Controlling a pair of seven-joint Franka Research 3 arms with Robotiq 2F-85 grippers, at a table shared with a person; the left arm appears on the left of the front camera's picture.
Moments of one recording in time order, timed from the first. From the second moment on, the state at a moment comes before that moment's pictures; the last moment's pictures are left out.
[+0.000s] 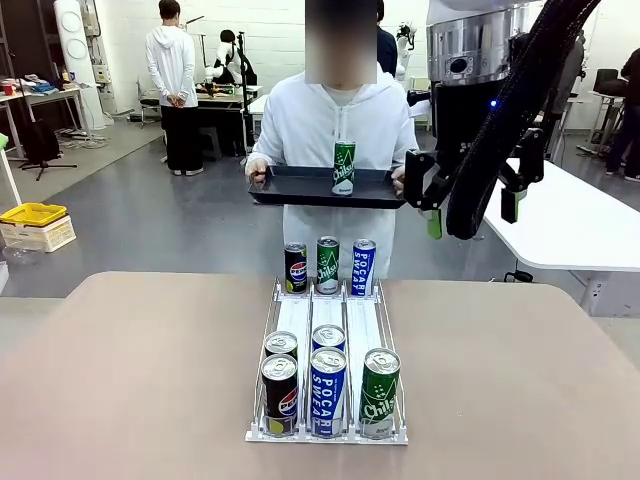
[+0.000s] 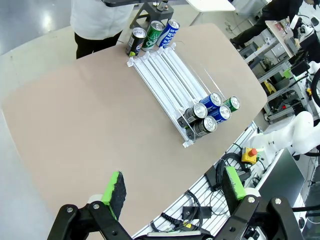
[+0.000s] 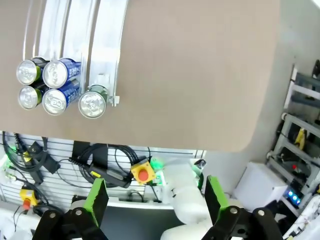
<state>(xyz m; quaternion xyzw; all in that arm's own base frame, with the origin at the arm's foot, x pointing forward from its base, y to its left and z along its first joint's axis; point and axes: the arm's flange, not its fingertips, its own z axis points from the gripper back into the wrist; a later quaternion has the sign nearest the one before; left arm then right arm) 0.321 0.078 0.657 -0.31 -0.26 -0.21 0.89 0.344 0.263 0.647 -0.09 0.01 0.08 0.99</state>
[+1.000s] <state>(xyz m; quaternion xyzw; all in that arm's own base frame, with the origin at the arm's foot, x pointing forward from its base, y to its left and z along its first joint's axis) 0.321 0.078 0.658 -0.31 -0.26 -0.21 0.89 0.302 0.119 0.710 0.06 -0.11 0.13 0.98</state>
